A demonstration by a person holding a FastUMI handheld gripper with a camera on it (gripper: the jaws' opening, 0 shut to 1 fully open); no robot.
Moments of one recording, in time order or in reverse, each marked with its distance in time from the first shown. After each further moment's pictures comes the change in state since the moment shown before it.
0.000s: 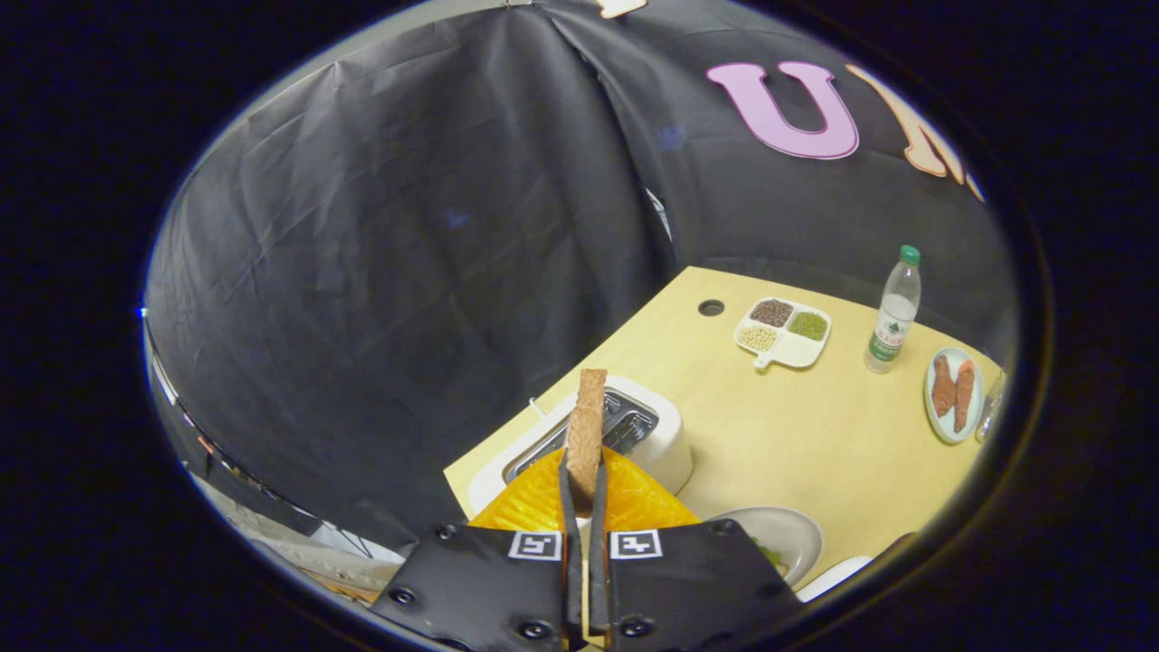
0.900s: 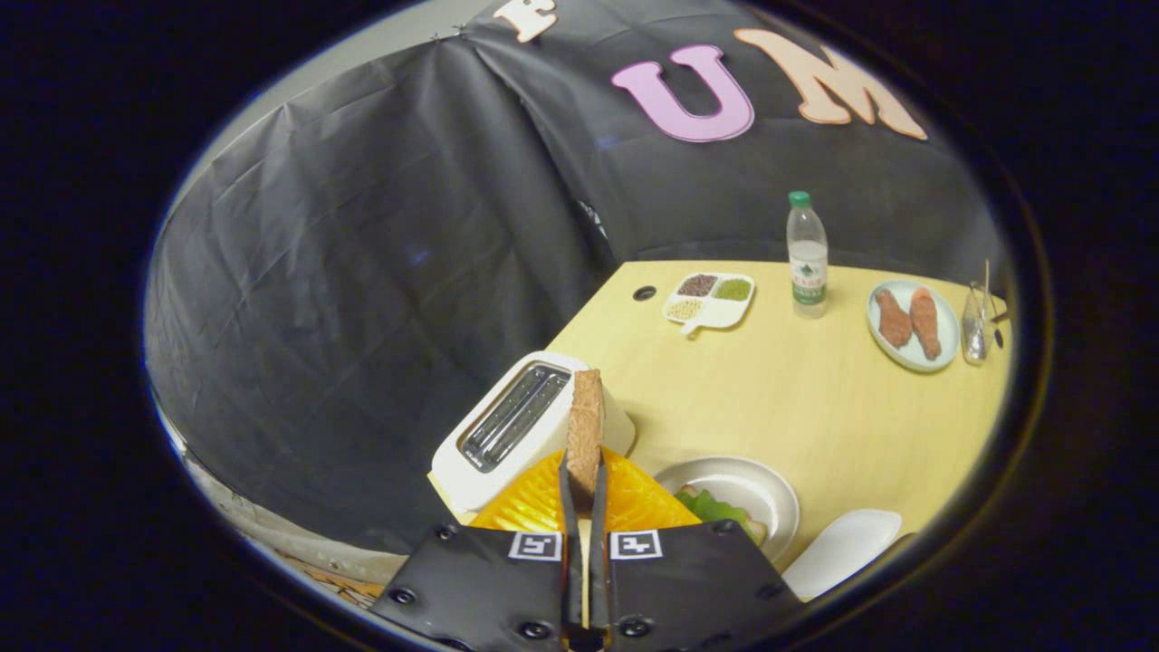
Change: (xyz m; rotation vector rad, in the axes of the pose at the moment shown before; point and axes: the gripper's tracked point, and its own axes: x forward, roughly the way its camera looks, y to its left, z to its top) arm -0.054 -0.070 -0.051 0.173 -0.040 -0.105
